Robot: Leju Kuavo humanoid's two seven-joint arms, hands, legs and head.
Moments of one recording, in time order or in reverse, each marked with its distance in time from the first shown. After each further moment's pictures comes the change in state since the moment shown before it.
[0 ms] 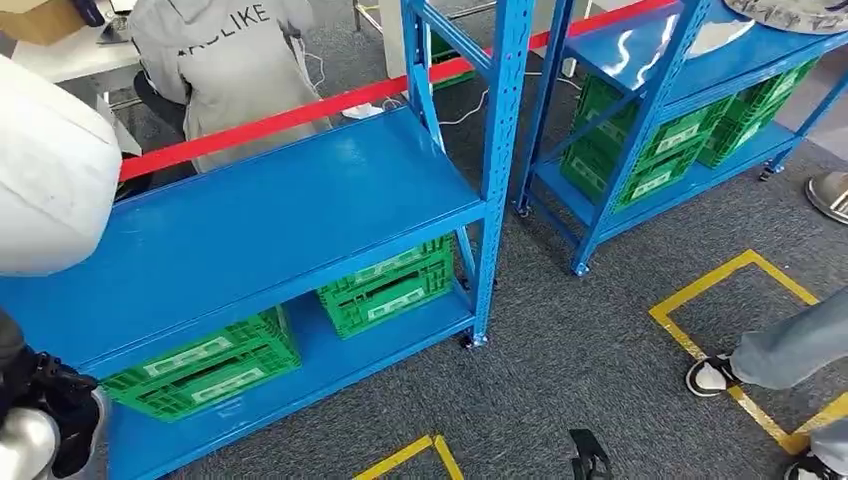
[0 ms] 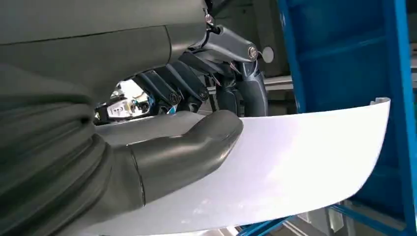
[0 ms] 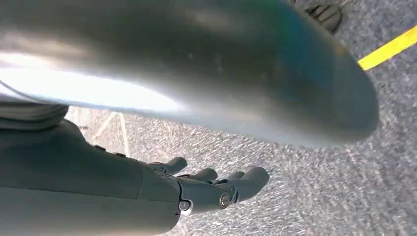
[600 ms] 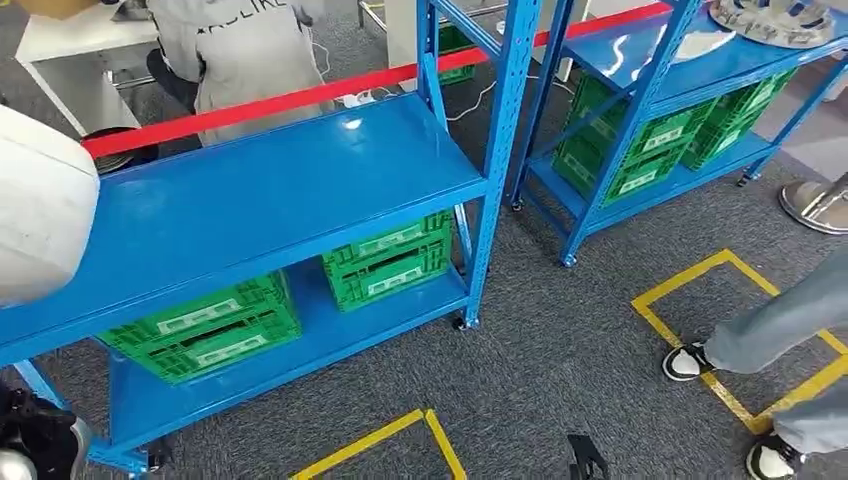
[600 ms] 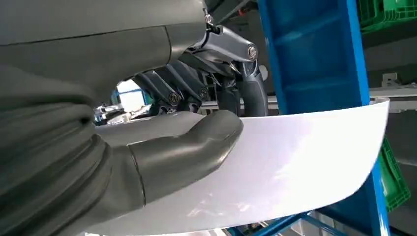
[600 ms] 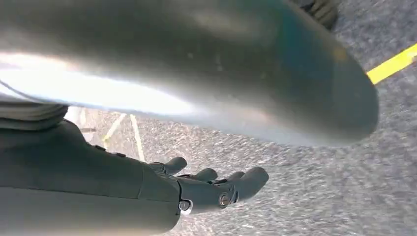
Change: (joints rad) left arm 0.096 0.036 0.036 -0.124 -0.031 -0.013 -0.001; right arm 0.003 0.014 -0.018 0.000 -0.008 -0.014 0.014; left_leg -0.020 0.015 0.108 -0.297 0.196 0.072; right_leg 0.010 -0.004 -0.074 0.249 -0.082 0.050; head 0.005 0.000
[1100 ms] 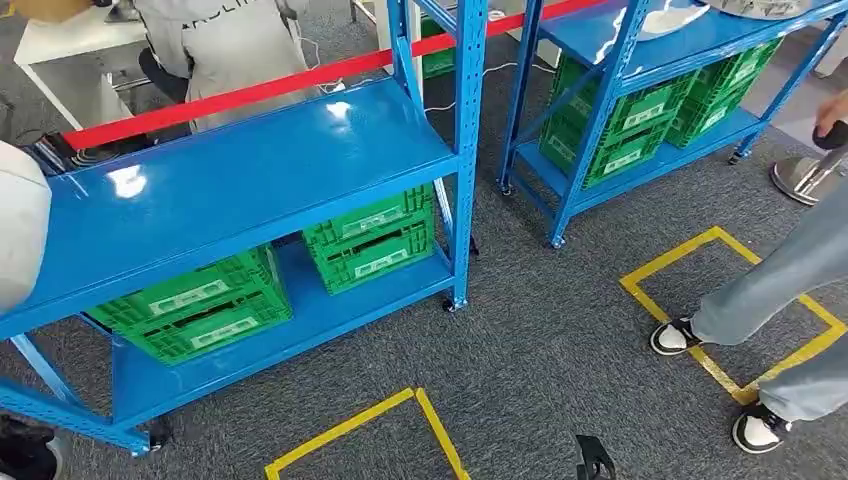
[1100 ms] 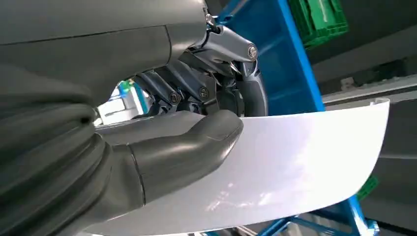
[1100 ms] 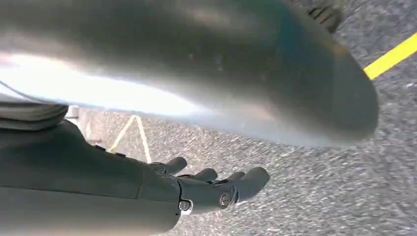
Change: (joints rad) left arm 0.051 0.046 0.025 -0.059 -0.083 0.088 0.001; right arm -0.010 0.003 -0.034 0.000 -0.015 -0.018 0.021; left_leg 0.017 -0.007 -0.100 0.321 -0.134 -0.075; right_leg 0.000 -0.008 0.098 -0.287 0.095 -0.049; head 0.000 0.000
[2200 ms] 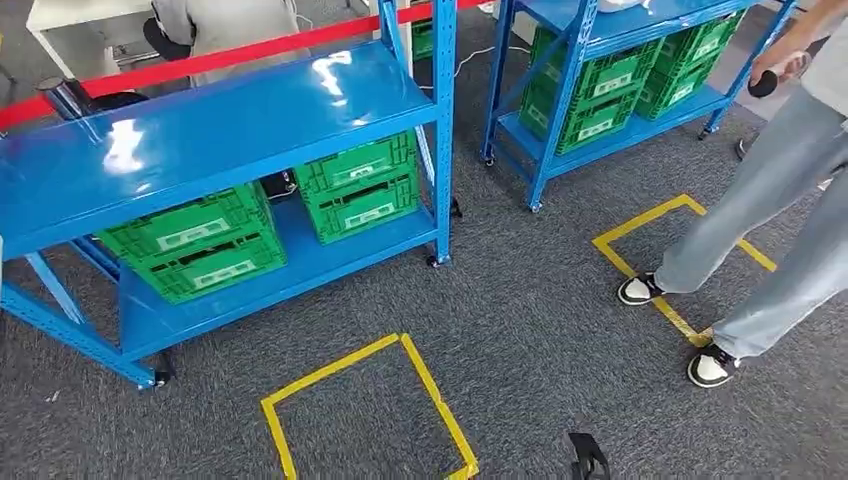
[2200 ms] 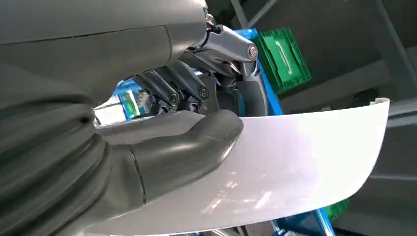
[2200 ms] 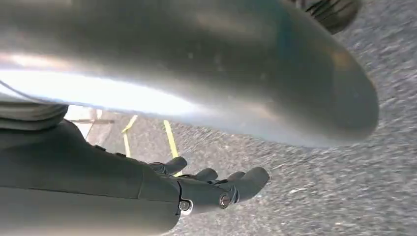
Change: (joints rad) left arm 0.146 0.024 0.043 -0.143 -0.079 0.045 0.000; right arm -0.008 0.000 0.001 0.000 0.061 0.011 0.016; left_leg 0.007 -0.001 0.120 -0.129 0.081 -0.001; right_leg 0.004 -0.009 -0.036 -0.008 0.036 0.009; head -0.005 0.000
